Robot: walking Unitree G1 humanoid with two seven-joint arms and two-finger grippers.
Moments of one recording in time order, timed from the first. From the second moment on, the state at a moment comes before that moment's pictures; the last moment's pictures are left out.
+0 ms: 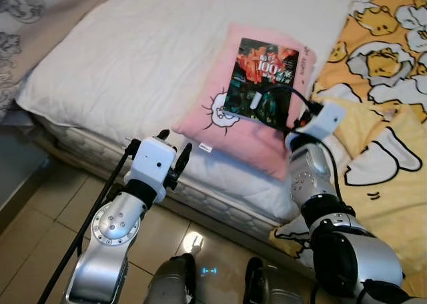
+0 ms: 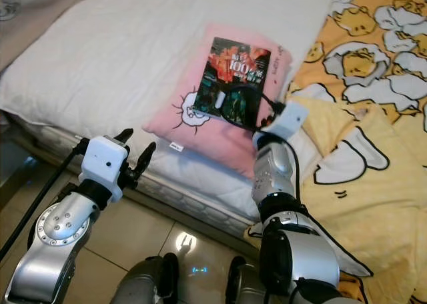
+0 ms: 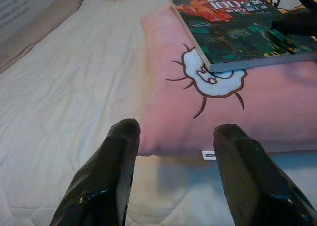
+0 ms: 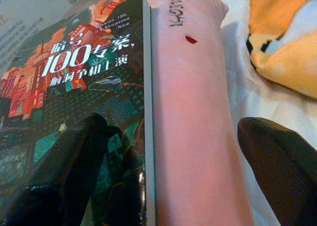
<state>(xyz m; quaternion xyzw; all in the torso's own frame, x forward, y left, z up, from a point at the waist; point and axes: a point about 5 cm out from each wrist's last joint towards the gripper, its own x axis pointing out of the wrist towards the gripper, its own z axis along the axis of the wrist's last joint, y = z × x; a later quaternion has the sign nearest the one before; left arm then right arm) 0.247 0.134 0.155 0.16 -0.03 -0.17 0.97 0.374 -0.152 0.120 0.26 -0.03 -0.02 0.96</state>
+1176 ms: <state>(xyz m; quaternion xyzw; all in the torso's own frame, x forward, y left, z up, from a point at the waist) 0.352 0.108 0.183 0.08 -0.04 -0.21 0.97 0.305 -0.132 0.079 0.12 -0.04 0.01 0.99</state>
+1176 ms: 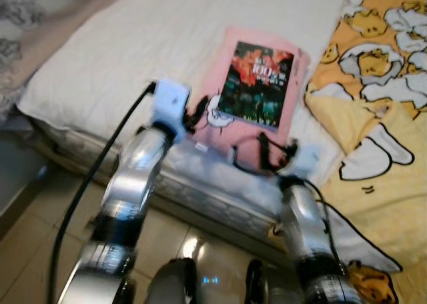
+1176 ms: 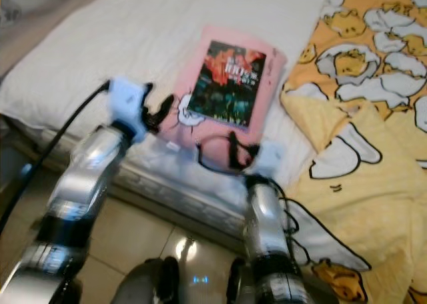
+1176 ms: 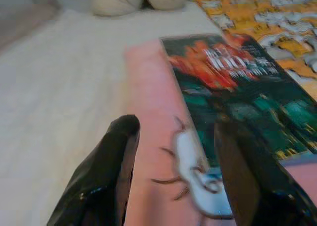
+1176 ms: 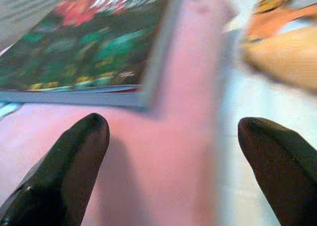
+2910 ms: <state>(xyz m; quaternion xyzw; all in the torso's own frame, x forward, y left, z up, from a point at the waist) 0.385 0.058 0.141 0.03 0.03 -0.17 0.99 0.153 -0.147 0.087 0.02 0.05 0.01 1.00</state>
